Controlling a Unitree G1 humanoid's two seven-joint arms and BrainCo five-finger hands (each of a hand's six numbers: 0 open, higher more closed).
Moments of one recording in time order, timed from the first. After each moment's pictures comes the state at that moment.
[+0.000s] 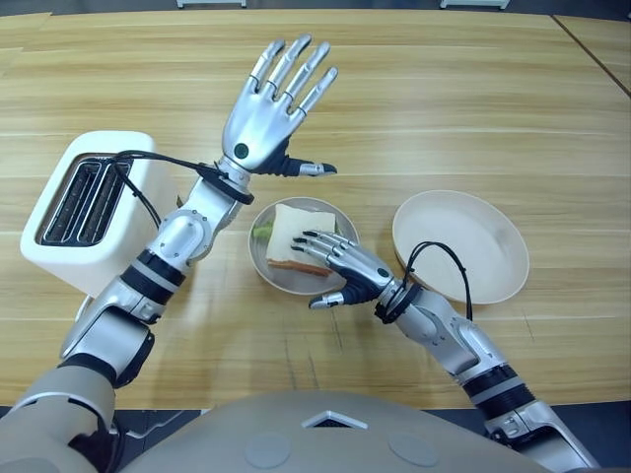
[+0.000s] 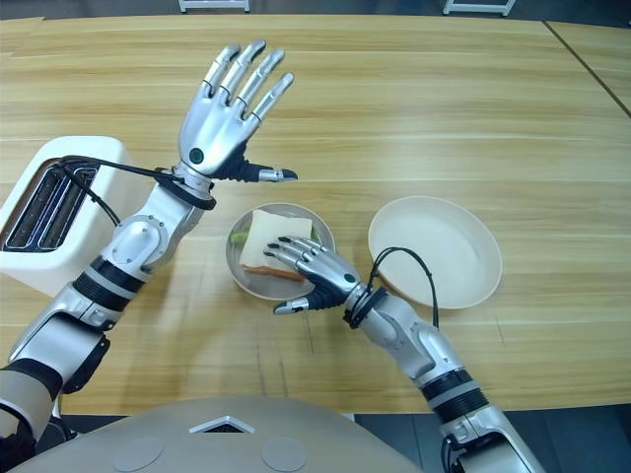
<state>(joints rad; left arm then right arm) -0.54 0.40 -0.51 0.07 1.11 -0.02 0.46 0.07 -0.53 0.38 0.01 -0.66 -0.50 0.00</state>
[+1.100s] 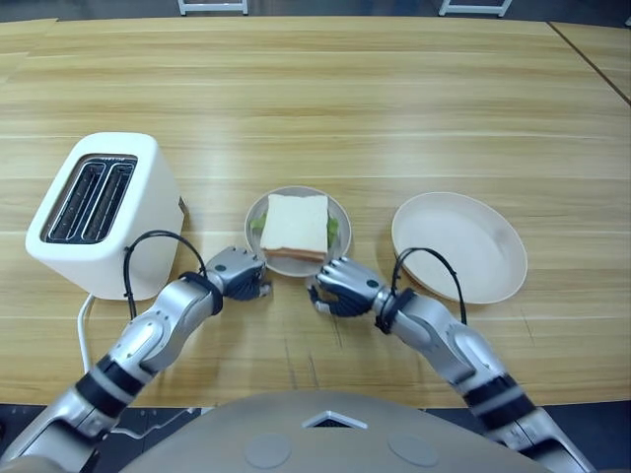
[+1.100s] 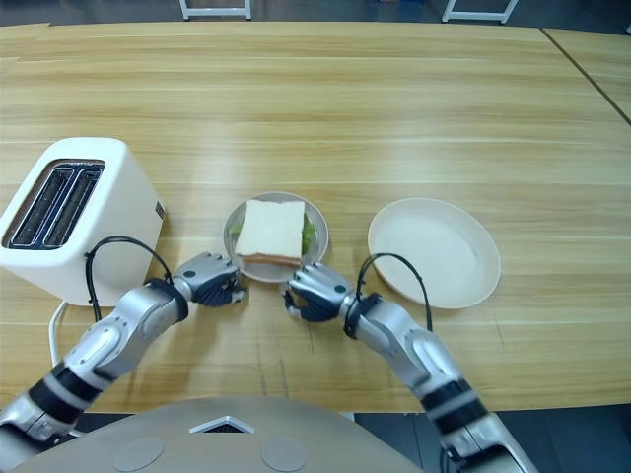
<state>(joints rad) -0.08 0.53 -0.61 -0.11 0.97 0.07 -0.31 0.02 -0.49 0.43 0.01 -0.91 -0.37 0.13</state>
